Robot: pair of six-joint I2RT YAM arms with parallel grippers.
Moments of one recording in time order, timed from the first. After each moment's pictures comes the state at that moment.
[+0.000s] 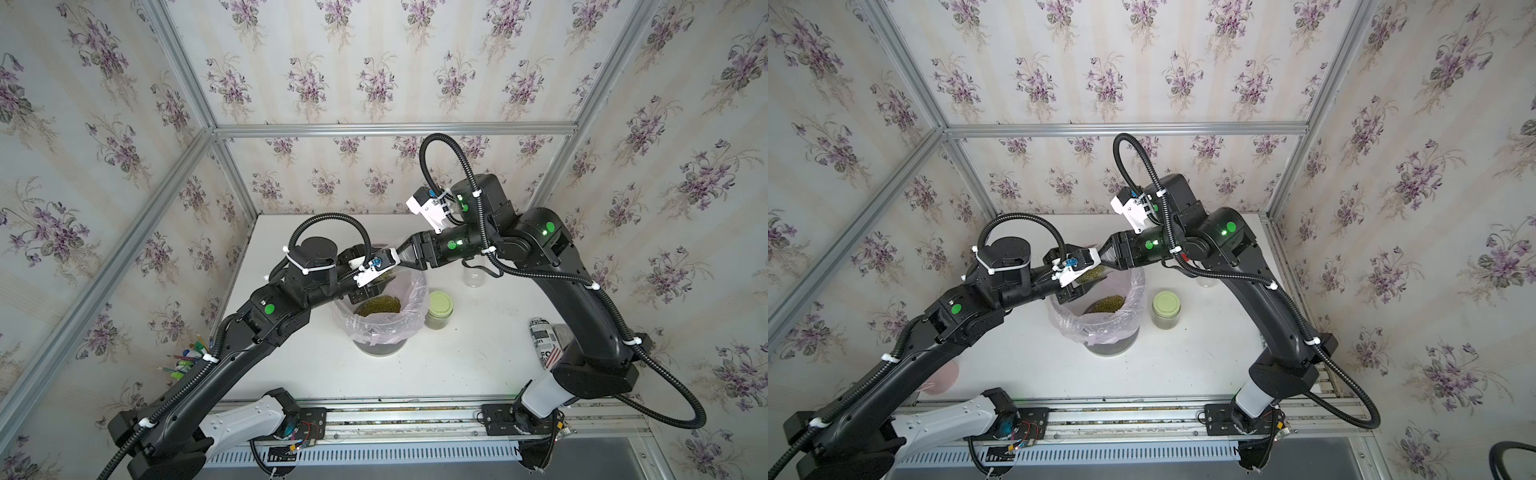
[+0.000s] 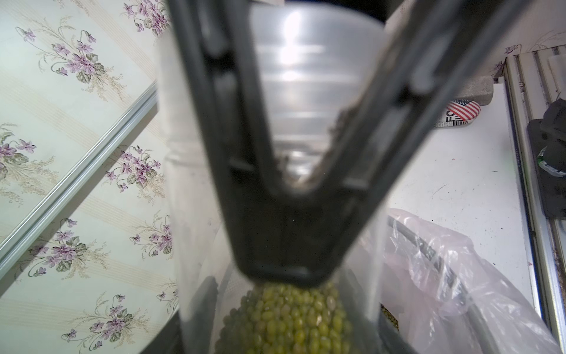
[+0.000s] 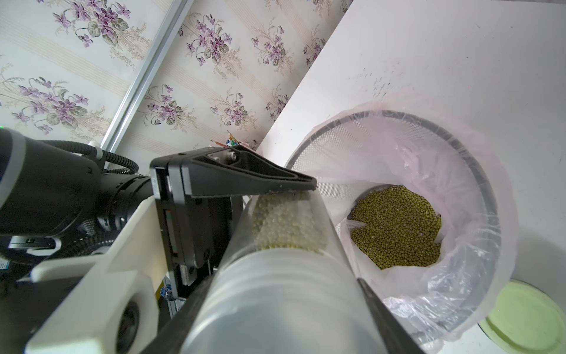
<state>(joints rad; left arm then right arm) -0.71 1.07 1.29 -0.57 0.16 0.60 0.79 1.62 2.21 -1.27 -0.46 0.42</state>
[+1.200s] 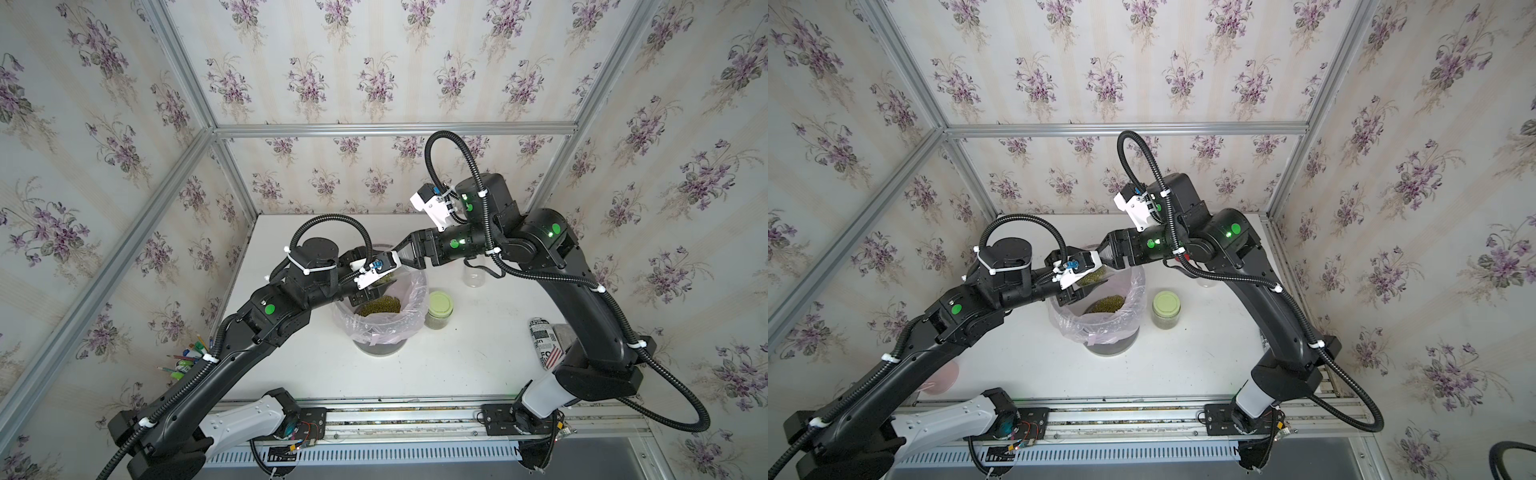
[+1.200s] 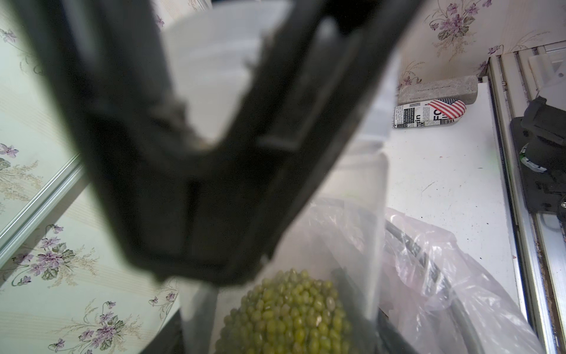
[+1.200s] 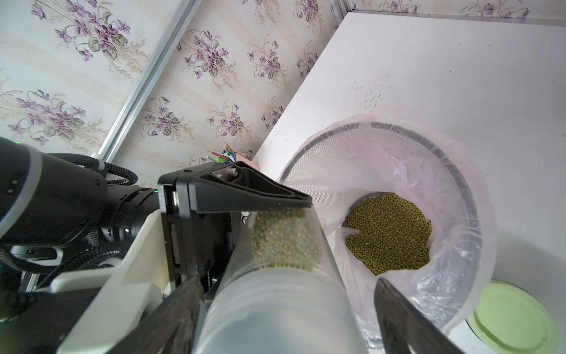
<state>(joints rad) -0.71 1.07 1.29 -0.58 0.18 0.61 0.79 1.60 2.20 -1.25 -0.41 0.43</state>
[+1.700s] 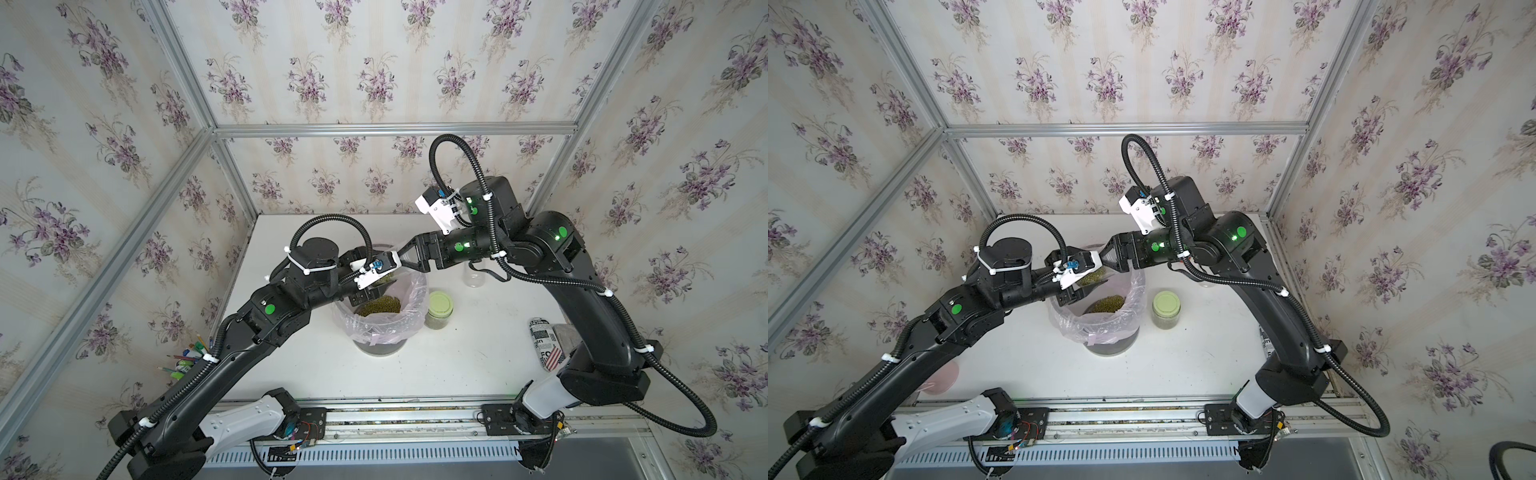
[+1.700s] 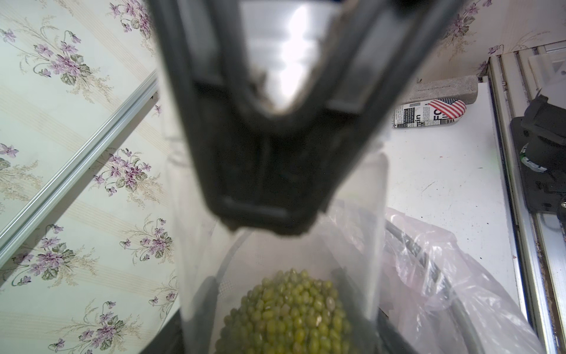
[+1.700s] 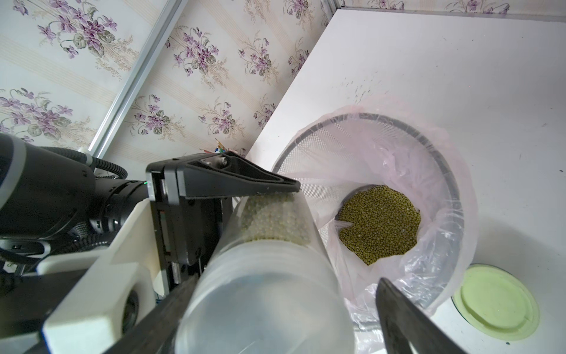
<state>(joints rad) -0.71 1.06 1.29 -0.58 0.18 0.61 0.79 1.58 2.18 -1.27 -0.39 0.43</state>
